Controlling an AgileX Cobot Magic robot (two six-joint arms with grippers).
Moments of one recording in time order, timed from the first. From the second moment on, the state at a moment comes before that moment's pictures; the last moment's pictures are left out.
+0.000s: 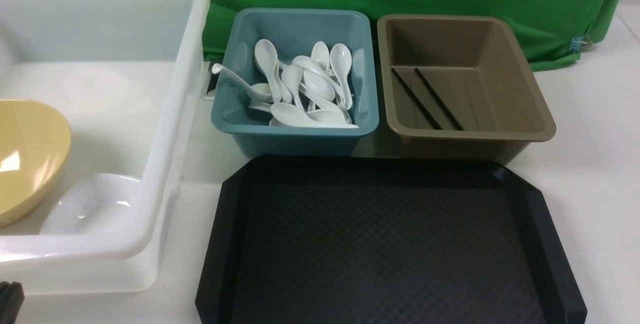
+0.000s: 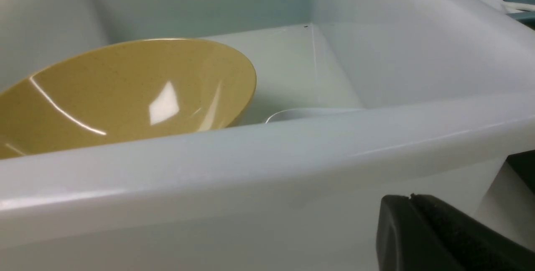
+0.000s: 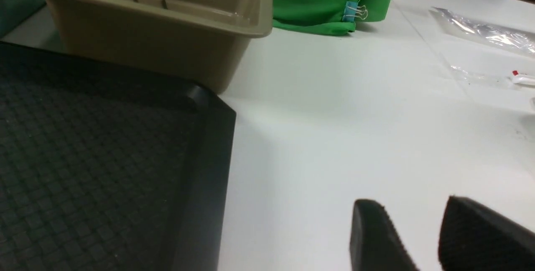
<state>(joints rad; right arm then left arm) -0.06 0.01 0.01 0.04 0.23 -0.18 0.02 0.00 0.01 -0.06 0.23 0.19</state>
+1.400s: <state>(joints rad) -0.06 0.01 0.01 0.04 0.23 -0.15 0.02 0.00 0.01 -0.05 0.23 0.19</state>
